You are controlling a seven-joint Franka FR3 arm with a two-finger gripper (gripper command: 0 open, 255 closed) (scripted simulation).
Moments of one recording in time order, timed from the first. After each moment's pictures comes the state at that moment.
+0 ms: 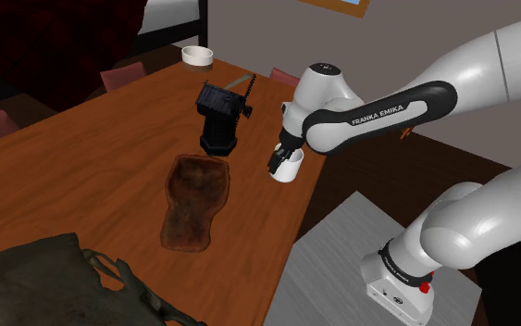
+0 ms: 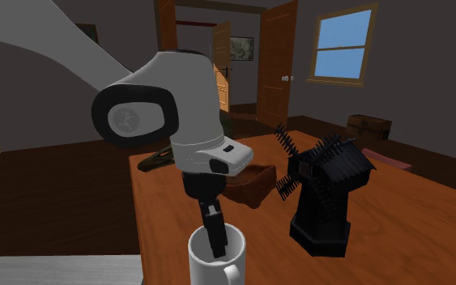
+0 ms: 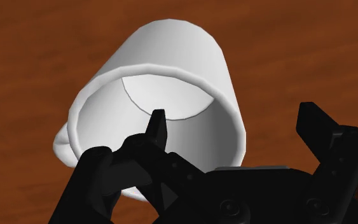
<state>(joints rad) 0.00 -0.25 0.25 -2.60 0.06 2.48 -0.03</state>
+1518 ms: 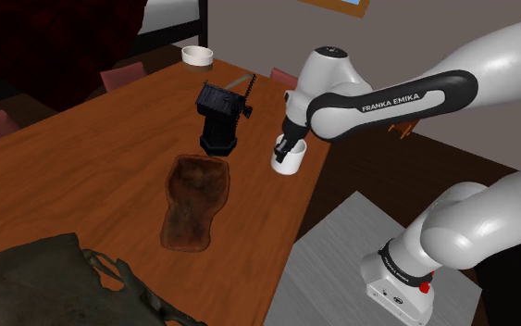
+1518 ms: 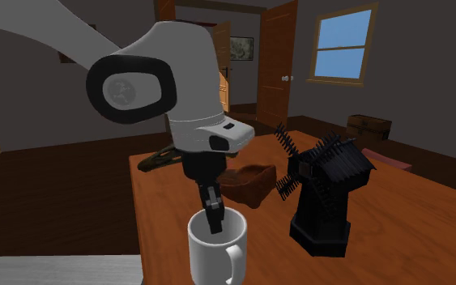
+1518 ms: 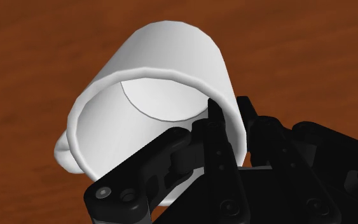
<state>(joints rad) 0.01 -0.31 0.24 -2.56 0.08 2.37 -0.04</state>
